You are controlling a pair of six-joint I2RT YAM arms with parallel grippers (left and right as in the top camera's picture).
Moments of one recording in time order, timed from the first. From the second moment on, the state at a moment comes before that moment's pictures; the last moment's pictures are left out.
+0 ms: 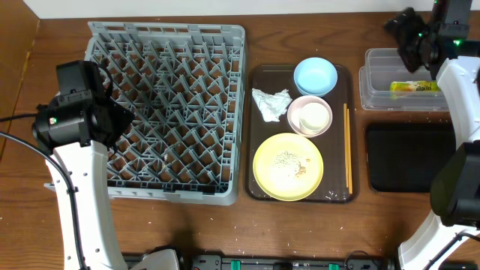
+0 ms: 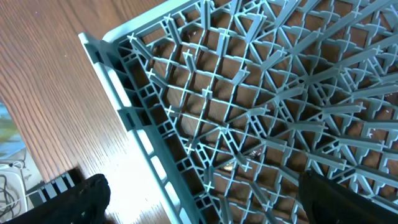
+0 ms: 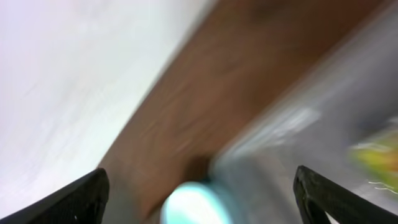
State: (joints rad) left arm 0.25 1.35 1.49 -1.34 -0.35 -0.73; right arm -0.09 1.95 1.68 -0.49 -0.30 0.84
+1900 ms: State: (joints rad) left arm 0.25 1.35 1.49 -1.34 -0.35 -0.73; right arm 0.60 2.25 1.69 -0.64 -0.03 0.24
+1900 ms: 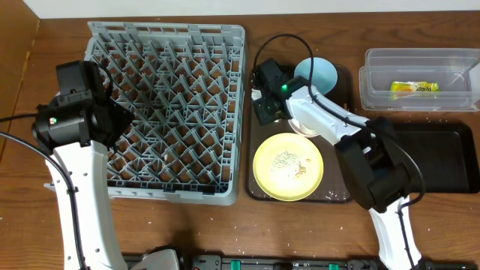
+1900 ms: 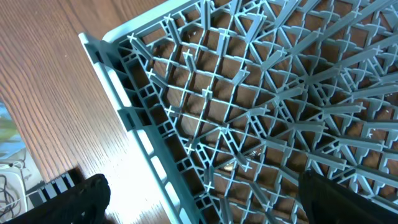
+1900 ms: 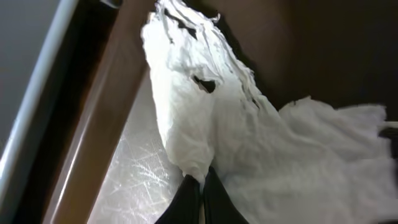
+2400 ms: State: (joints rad) left arm 0.25 1.35 1.49 -1.34 -0.35 -0.73; right arm 0.32 1.85 1.76 -0.73 0.11 0.58
